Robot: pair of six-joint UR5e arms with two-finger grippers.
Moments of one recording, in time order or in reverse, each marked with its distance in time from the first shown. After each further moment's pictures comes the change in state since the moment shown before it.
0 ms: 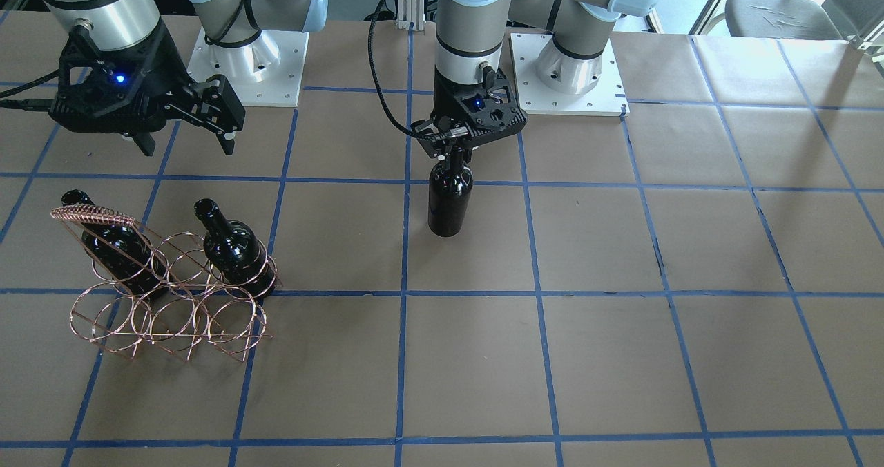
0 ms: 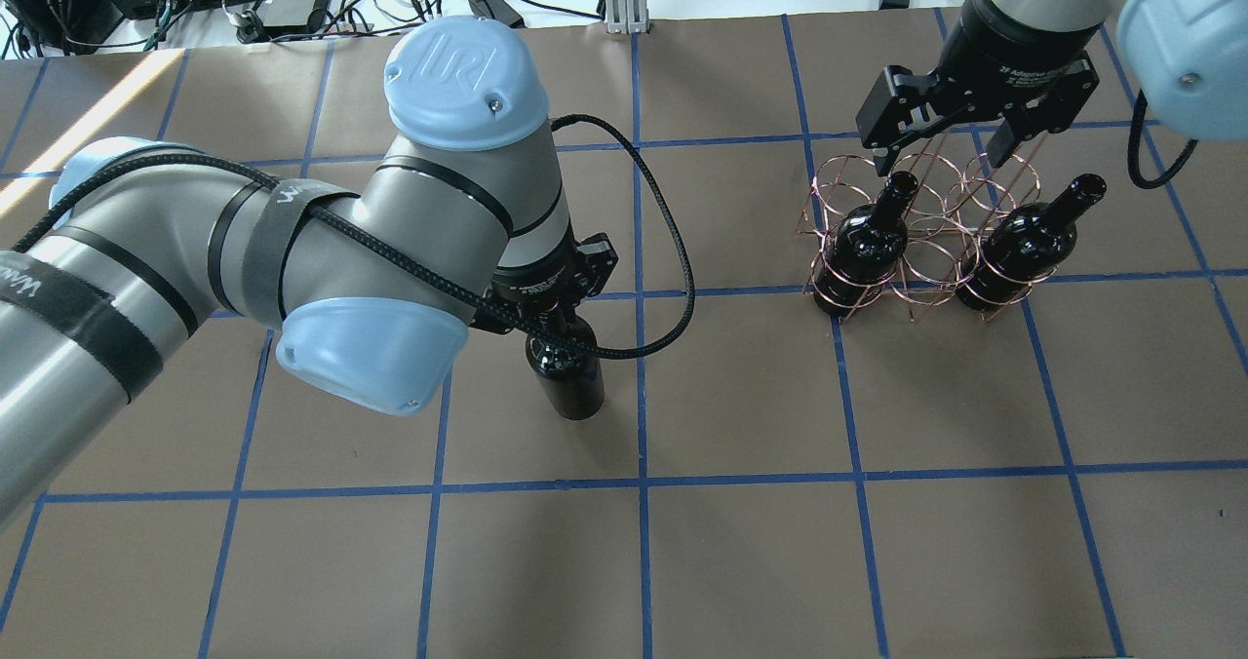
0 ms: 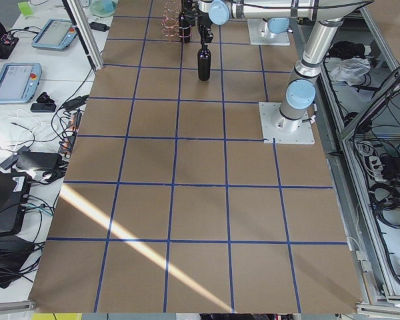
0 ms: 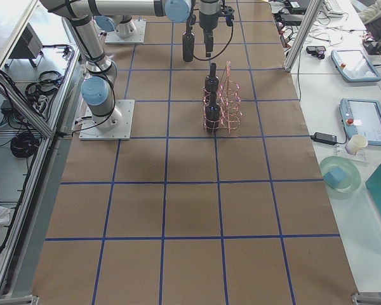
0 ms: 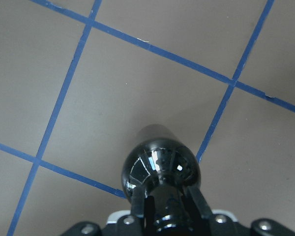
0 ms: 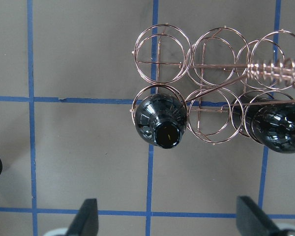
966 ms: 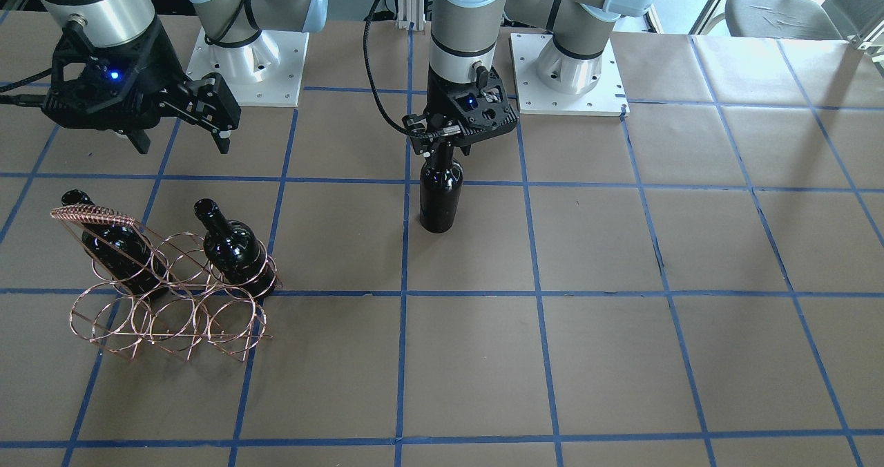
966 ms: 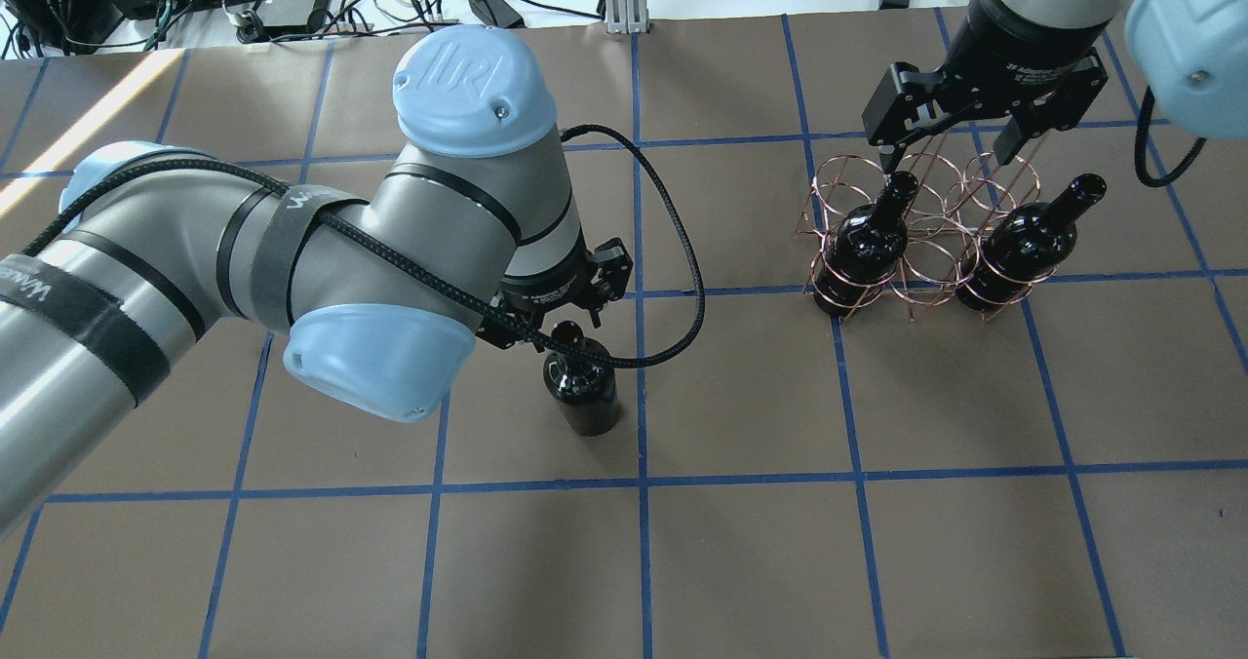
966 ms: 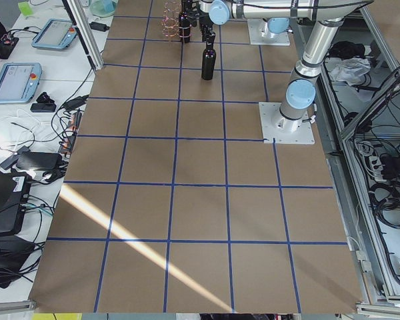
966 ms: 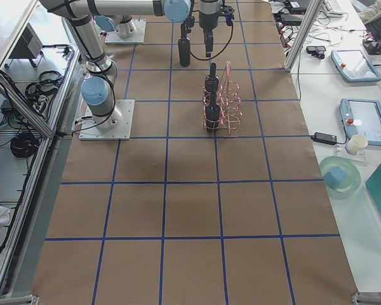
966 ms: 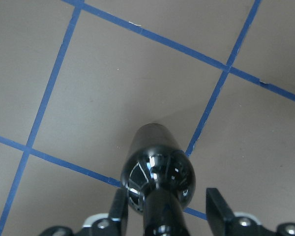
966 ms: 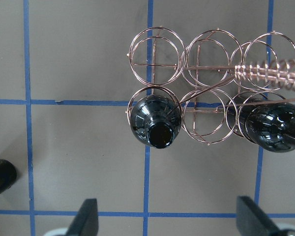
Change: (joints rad) left arm -0.008 0.001 0.000 -0.003 -0.021 -0.002; right arm -0.005 -0.006 -0.001 0.001 -0.007 0.002
